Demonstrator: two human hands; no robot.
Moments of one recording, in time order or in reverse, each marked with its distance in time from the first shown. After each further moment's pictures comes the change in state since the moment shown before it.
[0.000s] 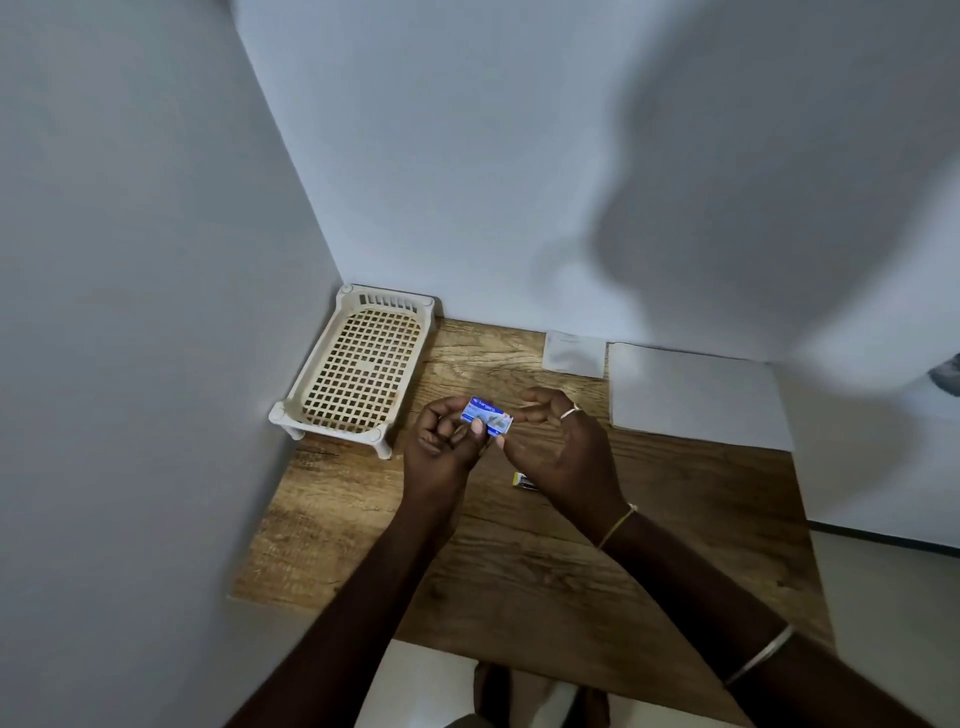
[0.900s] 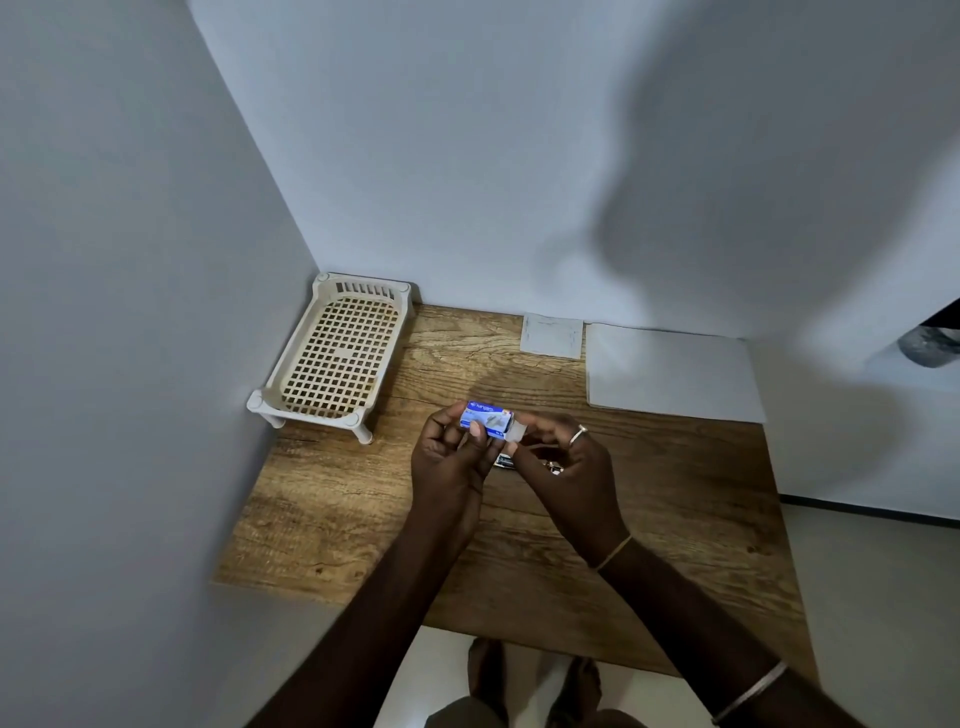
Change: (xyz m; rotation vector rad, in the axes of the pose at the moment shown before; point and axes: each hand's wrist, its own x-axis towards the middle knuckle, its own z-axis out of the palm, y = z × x) left_hand -0.036 -0.019 0.033 -0.143 0.094 -0.142; right_hand -0.050 0.010 -0.016 0.302 0.063 0.185
